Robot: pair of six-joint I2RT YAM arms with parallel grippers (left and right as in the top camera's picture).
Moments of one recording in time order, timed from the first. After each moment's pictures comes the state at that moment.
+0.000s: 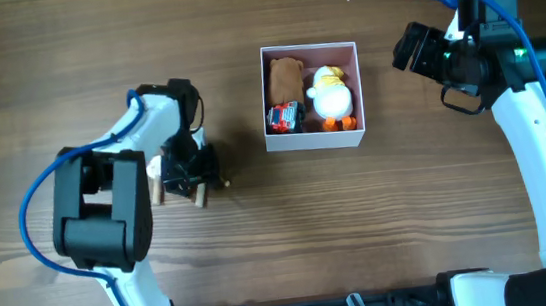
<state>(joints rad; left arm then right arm) -0.21 2.00 1.25 -1.12 0.14 -0.25 0.03 1.49 1.44 -0.94 -0.03 0.44</state>
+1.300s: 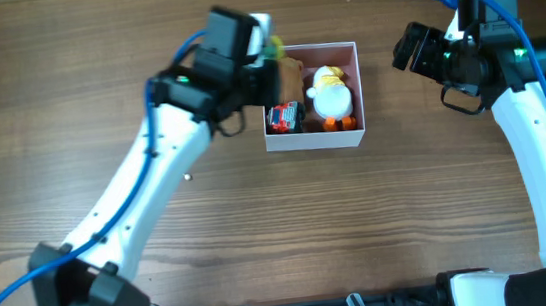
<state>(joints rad) -0.52 1.68 1.54 -0.75 0.14 -0.32 0.03 1.49 1.44 -0.94 -0.03 0.44</state>
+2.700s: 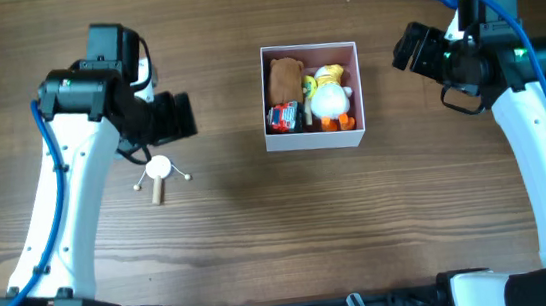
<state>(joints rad) -0.13 1.57 1.50 -1.30 0.08 -0.30 0.03 1.49 1.44 -0.94 -0.03 0.44</state>
